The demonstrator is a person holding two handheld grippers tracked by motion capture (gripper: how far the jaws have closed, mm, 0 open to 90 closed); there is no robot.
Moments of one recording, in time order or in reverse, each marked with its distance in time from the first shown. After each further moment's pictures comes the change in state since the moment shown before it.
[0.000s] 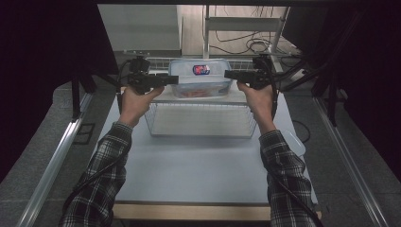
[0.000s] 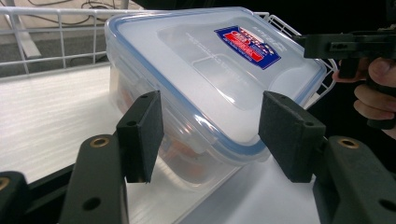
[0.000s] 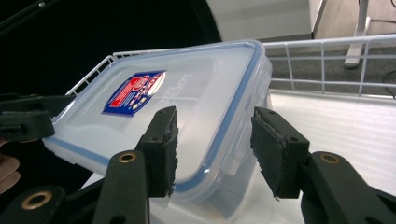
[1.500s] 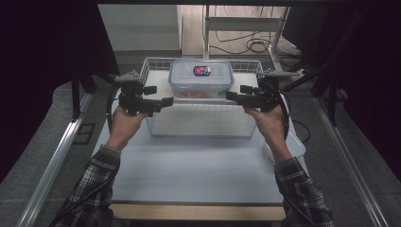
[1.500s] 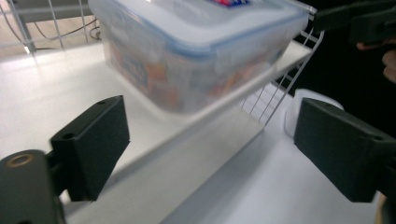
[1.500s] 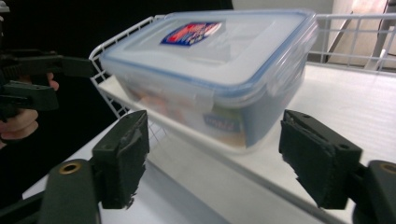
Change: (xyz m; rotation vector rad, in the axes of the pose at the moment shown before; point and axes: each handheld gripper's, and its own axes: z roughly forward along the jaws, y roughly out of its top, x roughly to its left) left arm -0.024 -0.057 -0.031 -0.024 0.045 0.194; right arm 0.021 -0.047 -0.045 -0.014 0.060 -0.202
